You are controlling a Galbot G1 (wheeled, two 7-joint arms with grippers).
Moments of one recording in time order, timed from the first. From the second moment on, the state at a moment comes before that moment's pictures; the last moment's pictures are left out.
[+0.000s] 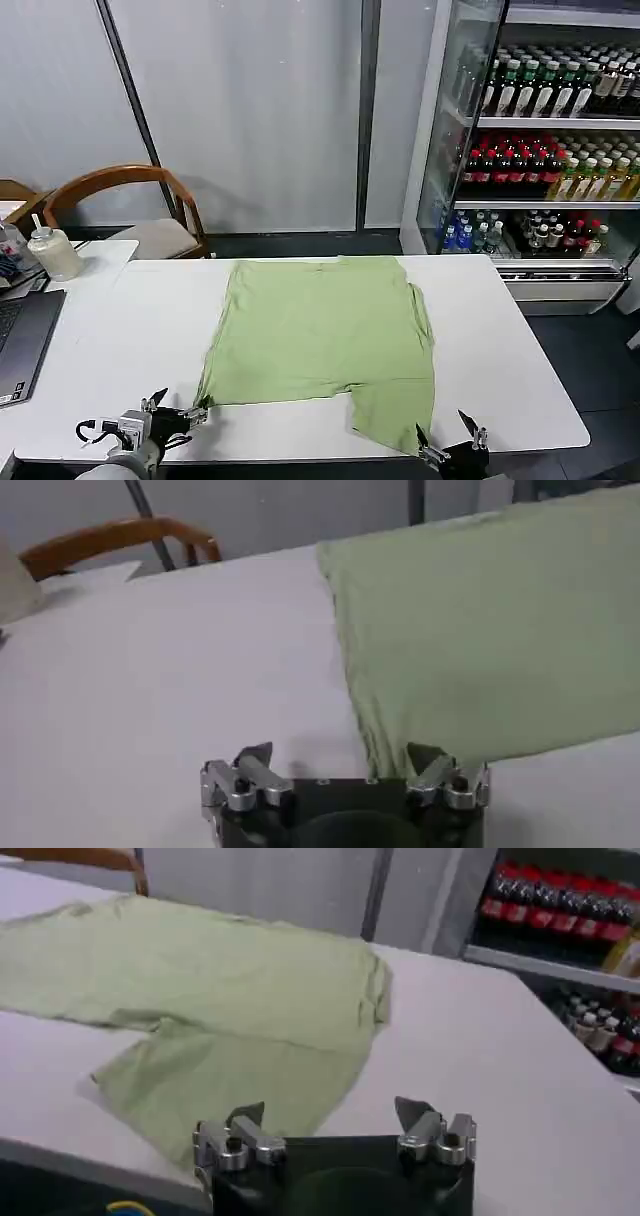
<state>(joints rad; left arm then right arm) 1.54 -0.96 -0.50 -2.02 -0.53 0.56 -0.24 -1.80 1.07 0.42 2.16 0.25 -0.33 0.17</state>
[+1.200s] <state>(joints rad) 1.54 -0.98 -0.47 -2.00 -0.57 0.54 -0.24 -1.75 1.07 0.38 2.15 0.32 -0.33 0.14</state>
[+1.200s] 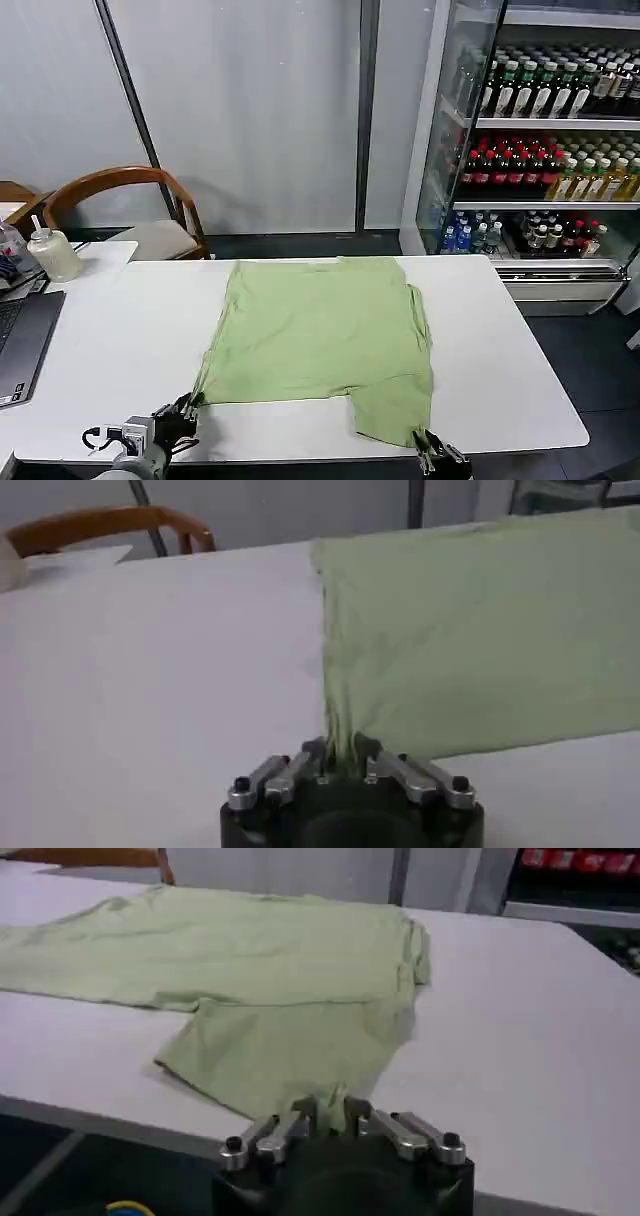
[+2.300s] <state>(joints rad) 1.17 -1.00 -0.43 -1.82 -0.69 0.46 -0.12 -1.25 1.07 0.29 1.95 0.43 -0.37 0.14</state>
